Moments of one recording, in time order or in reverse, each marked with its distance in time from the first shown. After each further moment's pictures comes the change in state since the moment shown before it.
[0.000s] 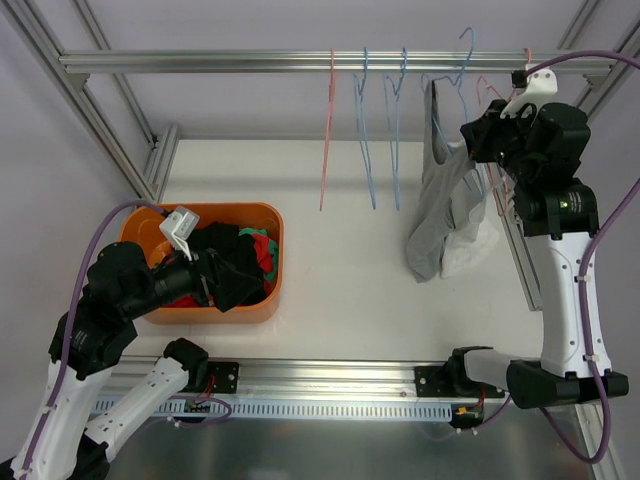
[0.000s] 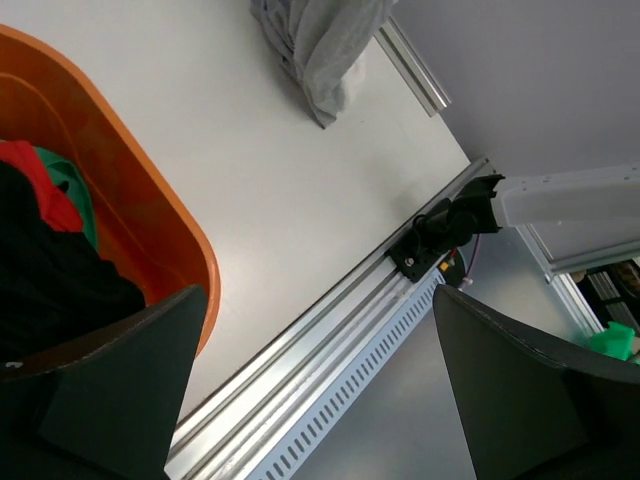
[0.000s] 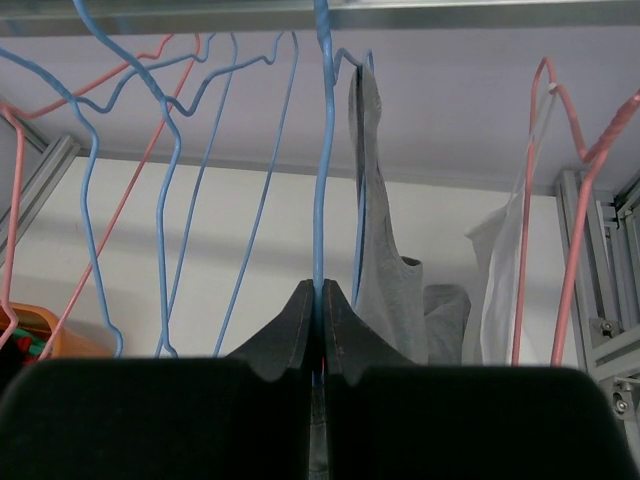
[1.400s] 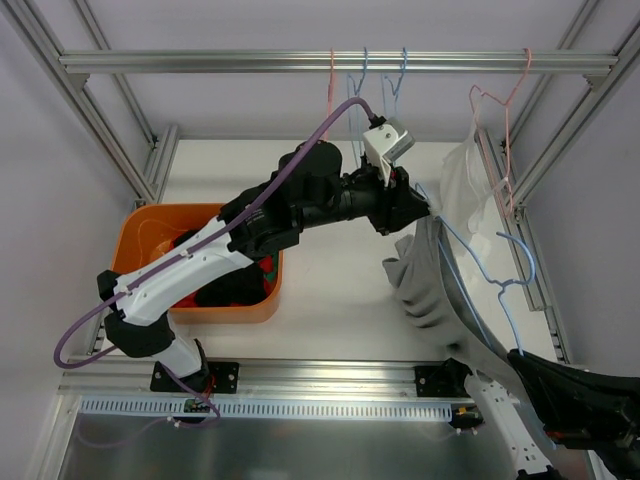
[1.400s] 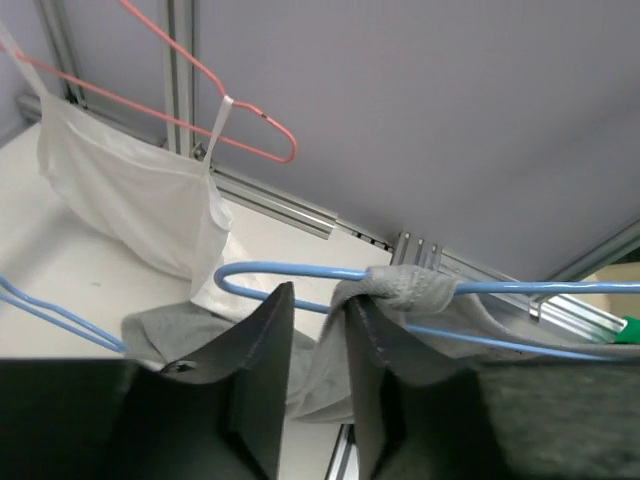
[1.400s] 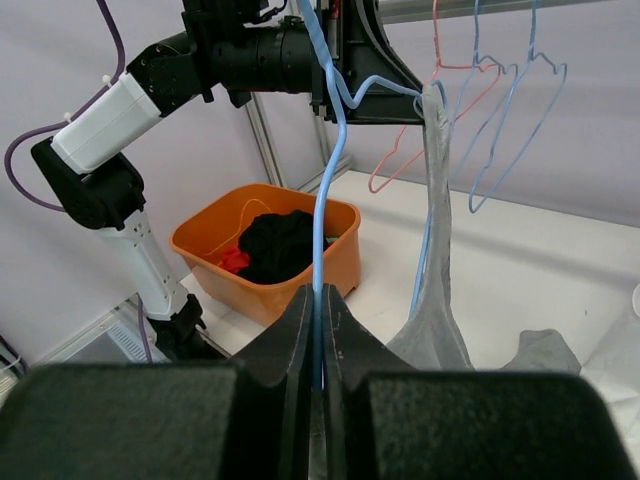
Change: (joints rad) left arm -0.658 1.043 0.848 0.434 -0.287 0.201; right arm 0.053 -0.829 0.185 -0.616 -0.340 0.204
